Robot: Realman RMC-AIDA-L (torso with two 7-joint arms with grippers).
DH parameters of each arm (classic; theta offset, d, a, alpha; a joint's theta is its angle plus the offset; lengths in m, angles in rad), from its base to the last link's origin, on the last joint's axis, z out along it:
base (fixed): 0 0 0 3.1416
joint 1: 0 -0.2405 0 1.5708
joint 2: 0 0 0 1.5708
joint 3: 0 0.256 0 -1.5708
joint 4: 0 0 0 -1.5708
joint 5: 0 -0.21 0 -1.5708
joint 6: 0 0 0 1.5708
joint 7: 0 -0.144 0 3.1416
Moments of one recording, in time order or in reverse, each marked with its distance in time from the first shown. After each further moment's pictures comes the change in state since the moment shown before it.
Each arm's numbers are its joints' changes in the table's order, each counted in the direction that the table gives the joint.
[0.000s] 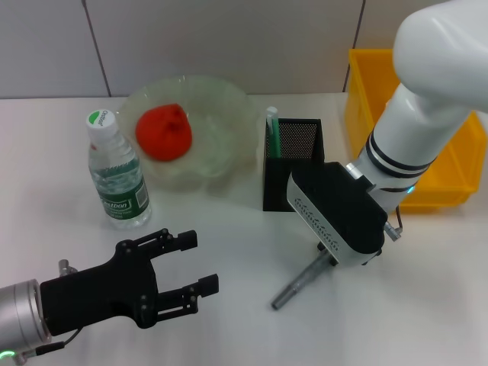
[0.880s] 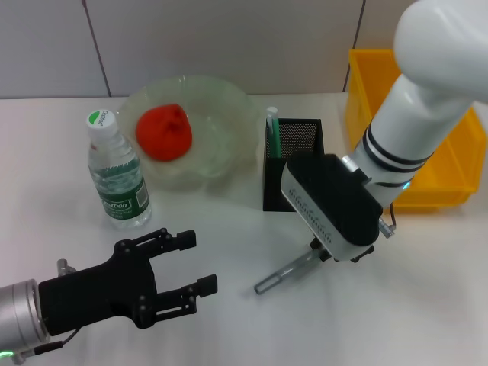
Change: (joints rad) left arm -0.001 0.001 0.000 0.002 0.000 -0.003 -0.011; right arm 0.006 -0.001 0.029 -0.043 -0.021 0.029 -0.016
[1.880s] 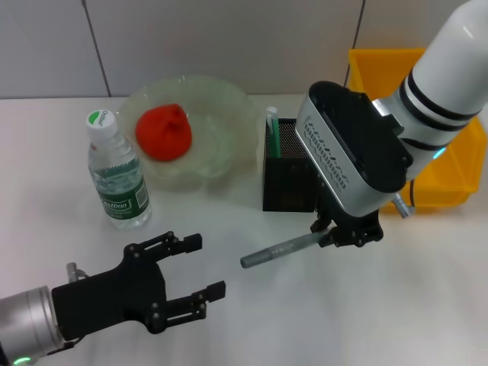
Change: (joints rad) left arm 0.013 -0.010 -0.008 -0.062 -0.003 0.055 -0.164; right arm 0.070 -0.008 0.162 -0.338 0.001 0.305 -0.156
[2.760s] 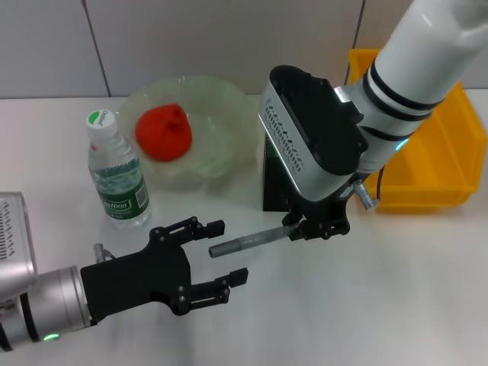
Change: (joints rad) left arm 0.088 -0.004 0.008 -0.058 0.002 0.078 -0.060; right arm -0.096 0.007 -0.019 0.107 -0.042 -0.061 -0.080
